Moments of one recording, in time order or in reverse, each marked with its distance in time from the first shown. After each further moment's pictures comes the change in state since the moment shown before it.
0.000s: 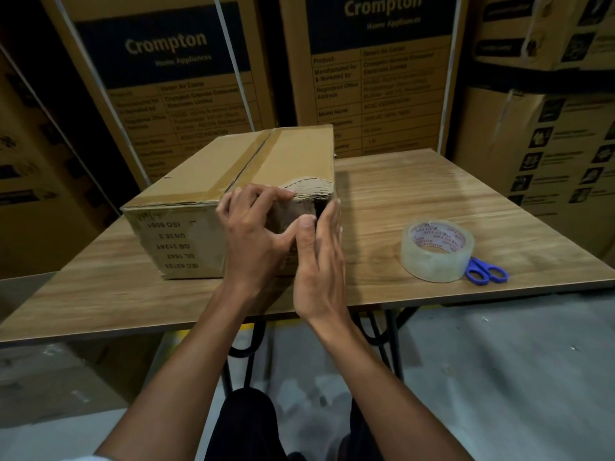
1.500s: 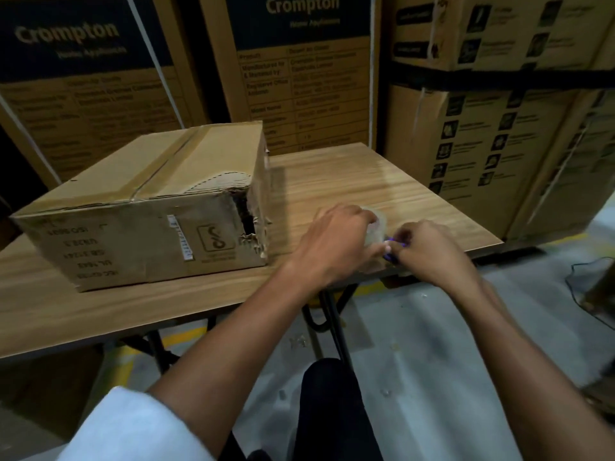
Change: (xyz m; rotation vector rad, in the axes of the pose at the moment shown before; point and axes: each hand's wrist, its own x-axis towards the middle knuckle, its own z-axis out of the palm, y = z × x) left_hand -0.009 0.161 0.091 0.016 -0.727 0.318; right_hand 0.025 0.053 -0.247 -0.853 -0.058 0.333
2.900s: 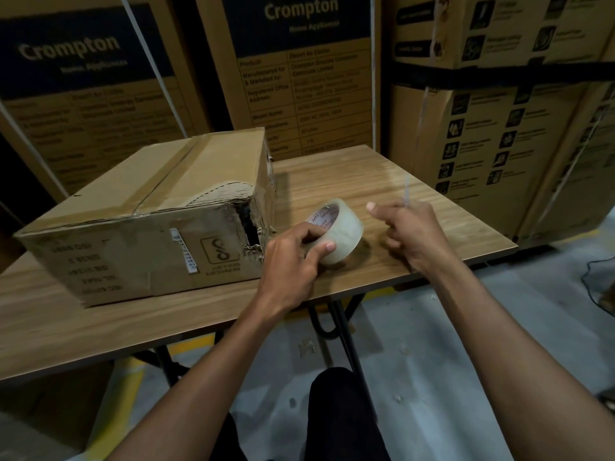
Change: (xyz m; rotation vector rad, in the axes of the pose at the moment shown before) left_hand -0.046 -0.054 0.012 -0.530 0.328 -0.313; right_hand 0.043 -0.029 0.017 1.079 -0.023 0.217
